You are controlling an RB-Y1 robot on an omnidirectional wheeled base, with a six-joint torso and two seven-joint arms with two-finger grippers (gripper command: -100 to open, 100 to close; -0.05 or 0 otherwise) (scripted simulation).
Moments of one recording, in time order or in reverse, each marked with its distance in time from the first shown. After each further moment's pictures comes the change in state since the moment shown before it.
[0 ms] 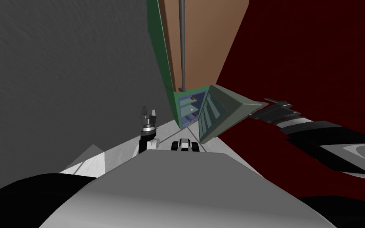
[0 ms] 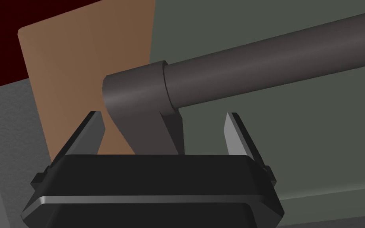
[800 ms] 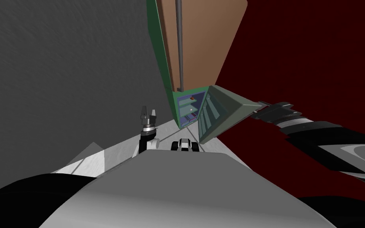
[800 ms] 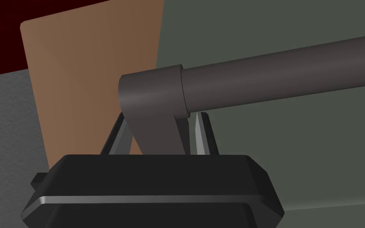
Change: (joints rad) left arm 0.000 0.001 0.001 0.000 0.000 0.000 0.000; right arm -0.008 0.013 0.002 -0.007 0.033 0.012 0.036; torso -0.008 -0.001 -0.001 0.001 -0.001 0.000
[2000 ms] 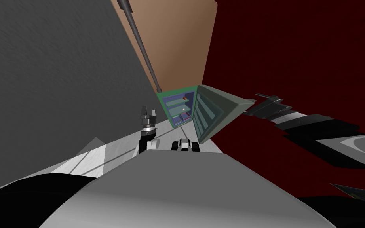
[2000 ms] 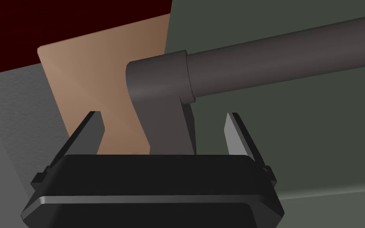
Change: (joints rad) left arm 0.000 -0.001 0.000 0.000 0.000 0.000 0.000; right arm -0.019 -0.069 -0.016 -0.057 -0.033 -0.056 -0.026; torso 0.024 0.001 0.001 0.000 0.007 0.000
